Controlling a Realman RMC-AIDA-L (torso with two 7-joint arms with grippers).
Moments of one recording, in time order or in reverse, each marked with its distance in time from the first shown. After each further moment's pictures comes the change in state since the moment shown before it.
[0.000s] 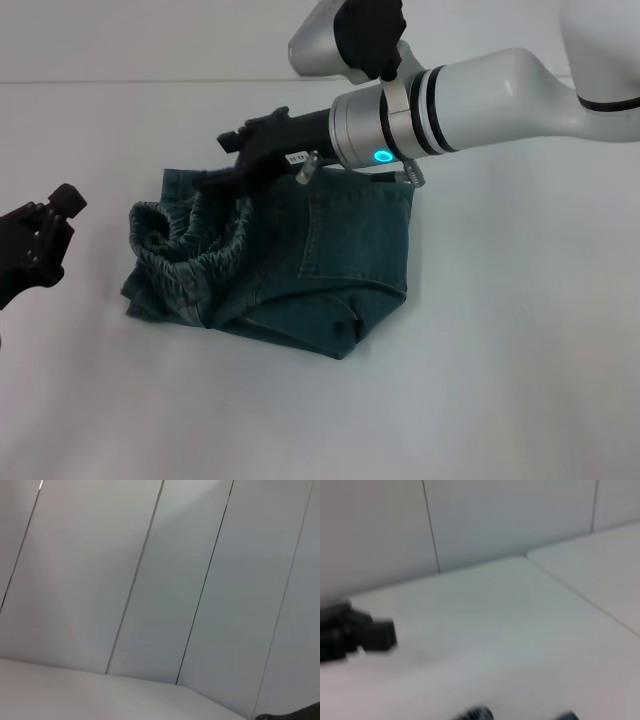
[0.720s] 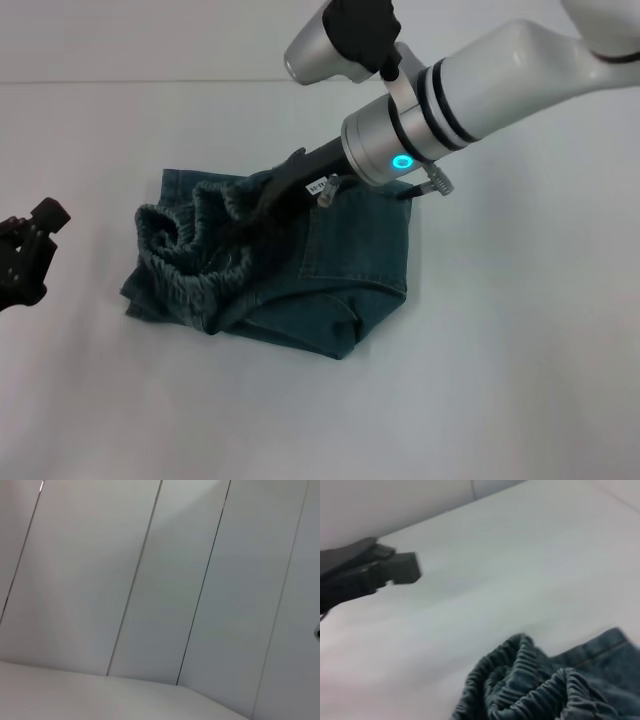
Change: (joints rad) left arm 0.046 -0.007 0.000 0.047 0.001 0.047 -0.010; right arm 0.011 -0.012 0.049 -0.126 -0.406 -0.187 0.383
